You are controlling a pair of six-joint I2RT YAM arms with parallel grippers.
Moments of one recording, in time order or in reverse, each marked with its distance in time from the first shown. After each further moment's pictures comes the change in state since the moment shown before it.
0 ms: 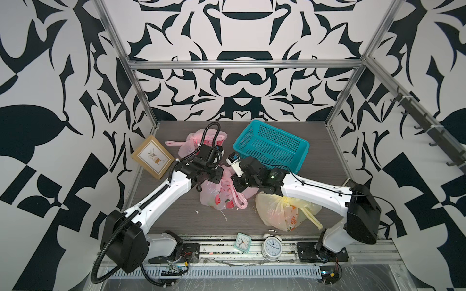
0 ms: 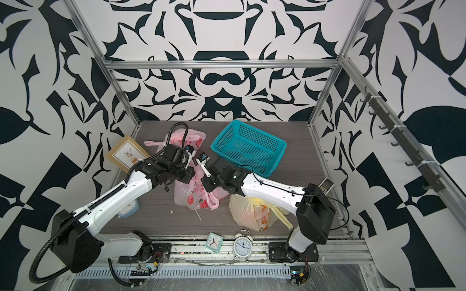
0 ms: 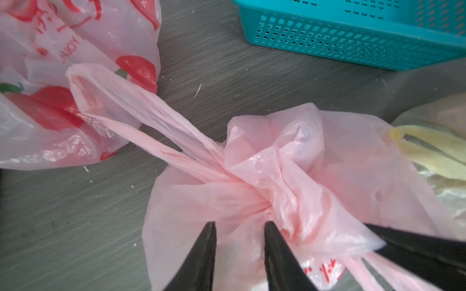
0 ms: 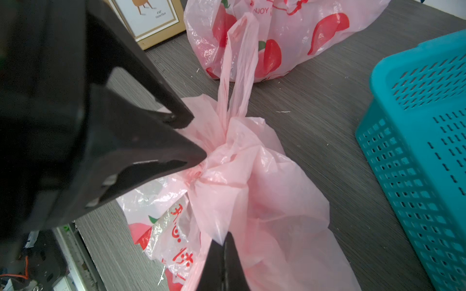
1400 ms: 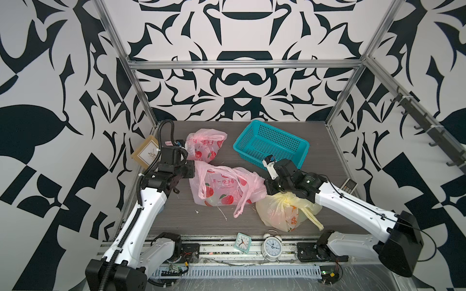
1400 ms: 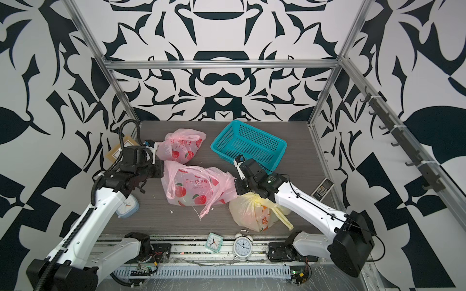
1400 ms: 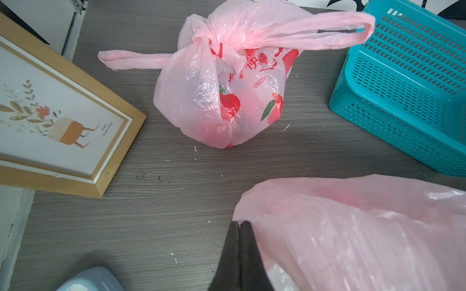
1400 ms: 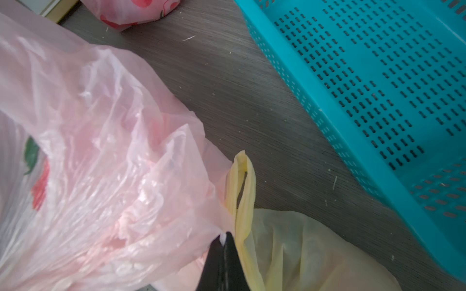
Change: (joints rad) left arm 0.364 -0.291 -0.094 0.013 0.008 -0.041; right arm -0.234 -0.369 -0.286 -0.228 -0.080 0.068
